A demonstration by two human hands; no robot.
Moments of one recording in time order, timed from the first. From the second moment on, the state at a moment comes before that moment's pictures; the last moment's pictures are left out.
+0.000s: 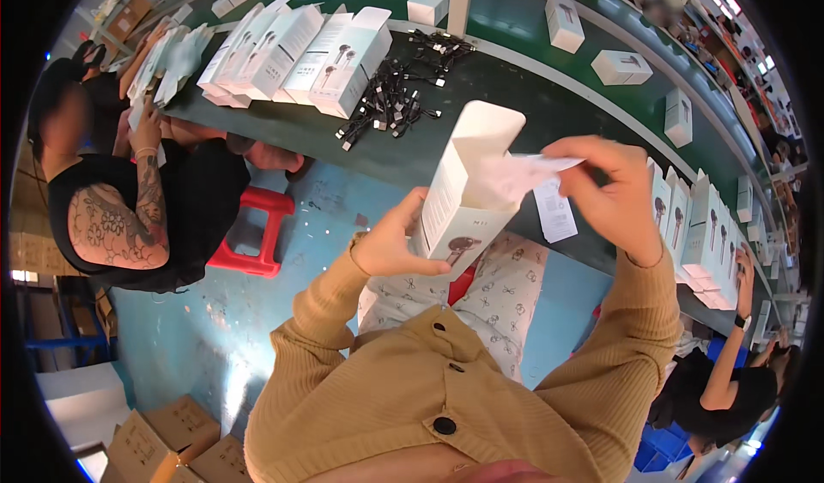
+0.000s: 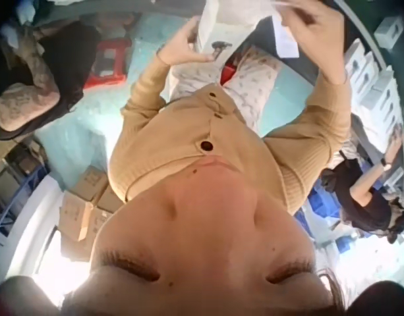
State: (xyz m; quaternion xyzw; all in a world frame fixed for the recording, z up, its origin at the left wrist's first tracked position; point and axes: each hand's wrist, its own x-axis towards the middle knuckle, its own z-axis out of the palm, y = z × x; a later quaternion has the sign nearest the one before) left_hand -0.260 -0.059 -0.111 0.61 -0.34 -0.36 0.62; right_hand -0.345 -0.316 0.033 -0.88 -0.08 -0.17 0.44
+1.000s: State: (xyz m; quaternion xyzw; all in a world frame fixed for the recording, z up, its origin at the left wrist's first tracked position) left_hand -0.266 -0.037 -0.163 0.62 -0.28 -0.29 0.67; right_hand -0.134 -0.365 -0.098 -0.99 -0.03 -0.16 -0.04
